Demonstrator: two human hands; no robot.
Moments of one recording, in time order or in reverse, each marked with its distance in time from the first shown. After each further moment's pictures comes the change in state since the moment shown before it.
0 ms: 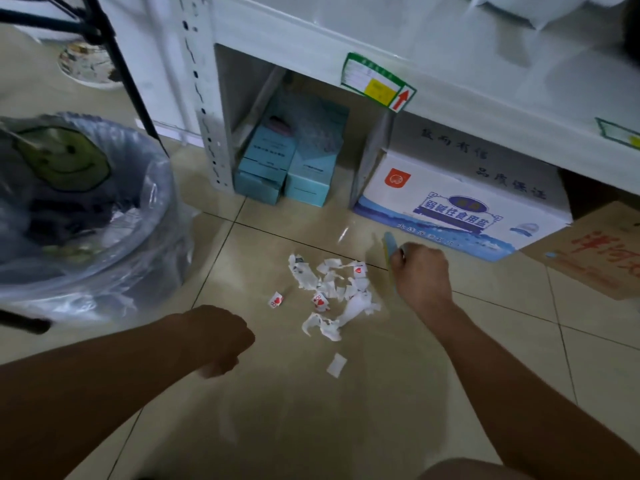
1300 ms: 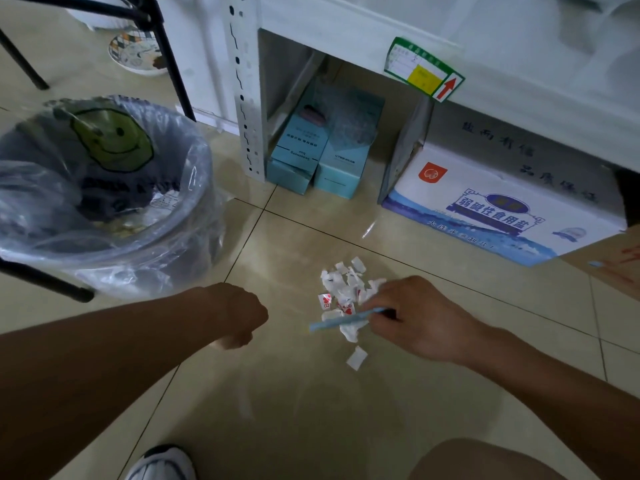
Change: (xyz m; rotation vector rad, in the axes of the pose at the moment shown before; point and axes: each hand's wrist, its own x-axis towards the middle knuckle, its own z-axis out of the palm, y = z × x) left_hand -0.005 -0.012 0.004 -0.041 -0.001 -0.063; right_hand -0.057 -0.039 -0.043 0.095 -0.583 -0.695
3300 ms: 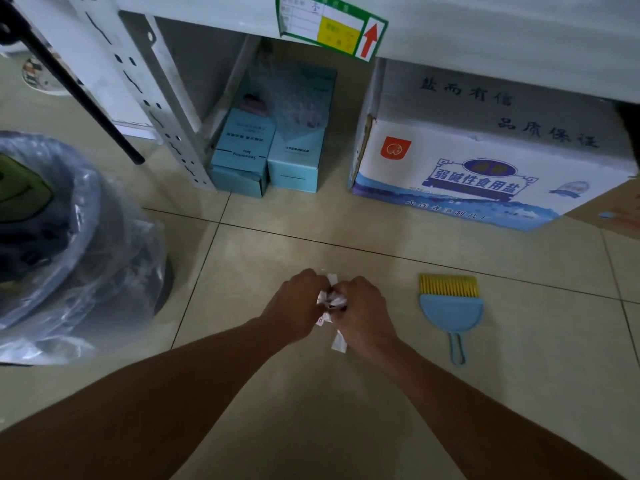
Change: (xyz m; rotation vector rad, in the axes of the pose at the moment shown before) left_hand 0.142 0.069 -0.043 -0.799 0.619 -0.026; right_hand 0.062 0.055 0.112 0.382 0.302 0.576
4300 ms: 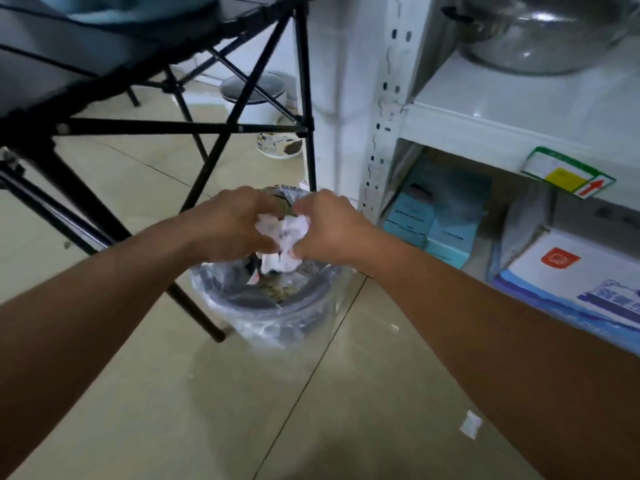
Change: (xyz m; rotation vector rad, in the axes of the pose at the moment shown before) left_hand -0.199 -0.084 -0.327 0.118 0.313 -0.361; right_hand -0.002 -0.370 -0.041 -0.113 -0.206 -0.640
